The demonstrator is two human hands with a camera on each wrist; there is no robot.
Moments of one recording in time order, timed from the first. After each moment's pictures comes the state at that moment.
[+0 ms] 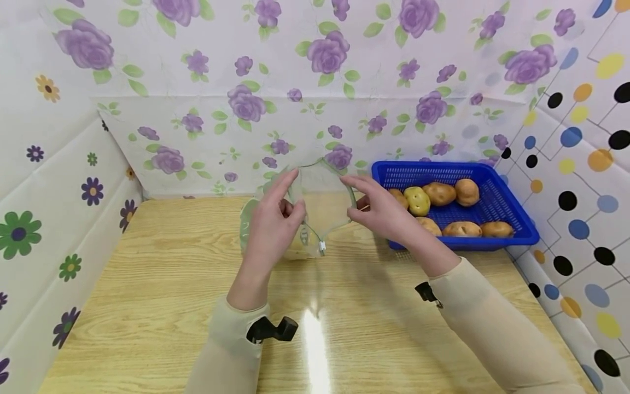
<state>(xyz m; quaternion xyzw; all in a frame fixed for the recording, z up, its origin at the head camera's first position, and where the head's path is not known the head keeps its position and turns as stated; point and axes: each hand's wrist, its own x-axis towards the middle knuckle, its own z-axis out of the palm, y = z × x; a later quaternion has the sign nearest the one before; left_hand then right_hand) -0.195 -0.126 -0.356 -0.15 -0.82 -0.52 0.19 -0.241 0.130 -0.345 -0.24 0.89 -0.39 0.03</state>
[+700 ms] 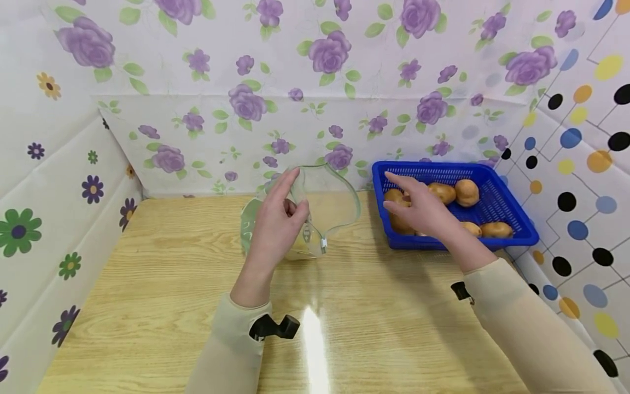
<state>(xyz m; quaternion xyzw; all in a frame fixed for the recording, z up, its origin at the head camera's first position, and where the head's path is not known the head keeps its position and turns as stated) -0.199 -0.123 -0.360 -0.14 -0.82 -0.54 0.16 -0.257 0.212 -0.355 -0.19 0.93 -0.33 0.03</state>
